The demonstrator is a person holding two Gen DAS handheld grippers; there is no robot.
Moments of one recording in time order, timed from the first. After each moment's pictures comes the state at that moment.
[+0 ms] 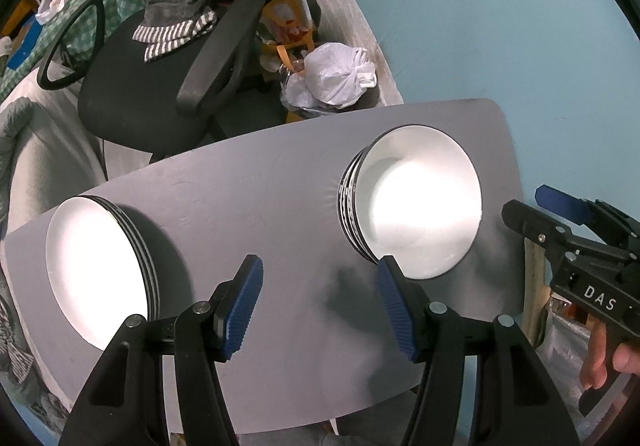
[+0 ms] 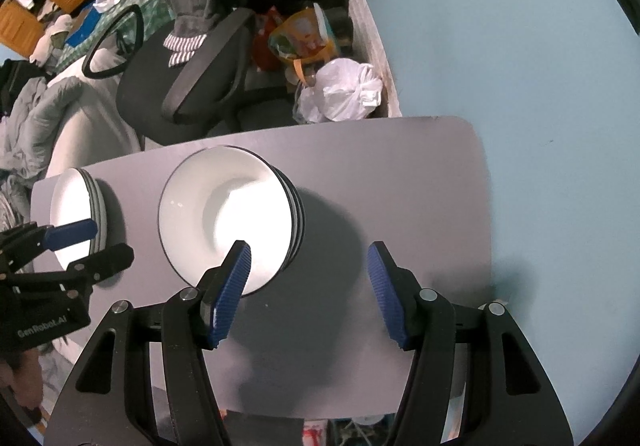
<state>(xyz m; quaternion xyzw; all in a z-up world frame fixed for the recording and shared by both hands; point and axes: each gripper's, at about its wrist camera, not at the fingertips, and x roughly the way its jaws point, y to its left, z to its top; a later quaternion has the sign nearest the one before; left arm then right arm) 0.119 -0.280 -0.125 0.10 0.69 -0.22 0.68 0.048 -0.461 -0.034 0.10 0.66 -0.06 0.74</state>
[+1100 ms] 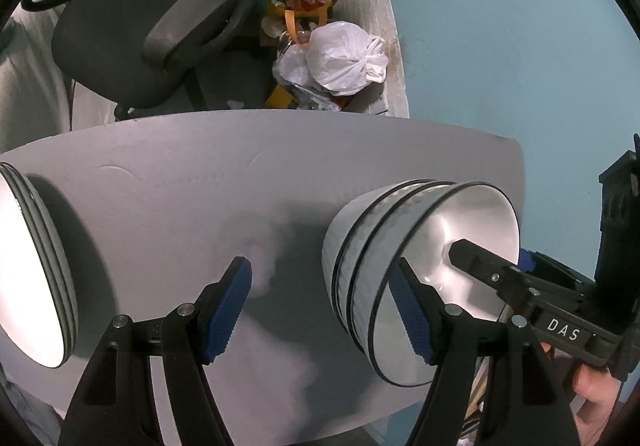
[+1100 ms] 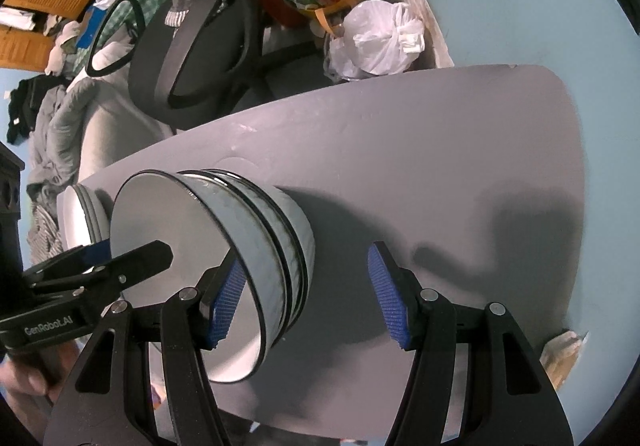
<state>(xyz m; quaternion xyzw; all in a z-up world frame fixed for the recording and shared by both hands) 0.151 -0.287 -0.200 -0.02 0.75 -0.19 0.64 0.069 -0.491 -0.116 0.21 0.71 0.00 0.68</state>
